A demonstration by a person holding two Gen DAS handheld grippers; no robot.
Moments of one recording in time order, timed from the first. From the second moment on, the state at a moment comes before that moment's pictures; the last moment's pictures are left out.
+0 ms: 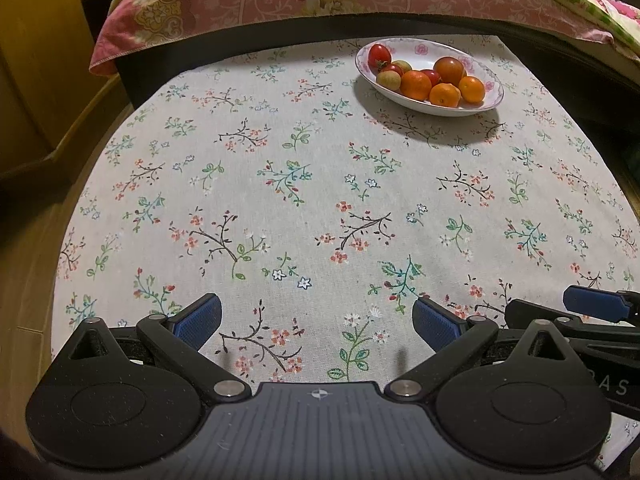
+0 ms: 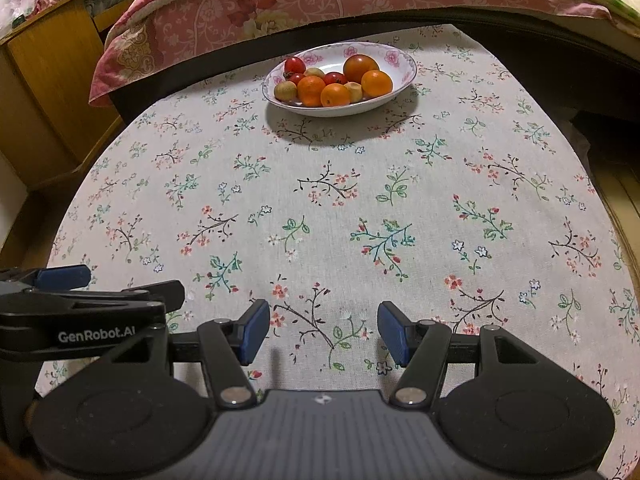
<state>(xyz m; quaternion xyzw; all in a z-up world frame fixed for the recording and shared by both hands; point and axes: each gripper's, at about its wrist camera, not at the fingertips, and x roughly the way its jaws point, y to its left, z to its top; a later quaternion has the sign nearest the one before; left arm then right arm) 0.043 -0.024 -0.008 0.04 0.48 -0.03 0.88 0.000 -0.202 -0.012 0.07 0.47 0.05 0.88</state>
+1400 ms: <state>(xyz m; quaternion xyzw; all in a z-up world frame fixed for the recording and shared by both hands) 0.039 -0.024 -0.007 0.04 0.48 -0.03 0.88 -0.004 -0.199 -0.013 0.07 0.47 0.05 0.88</state>
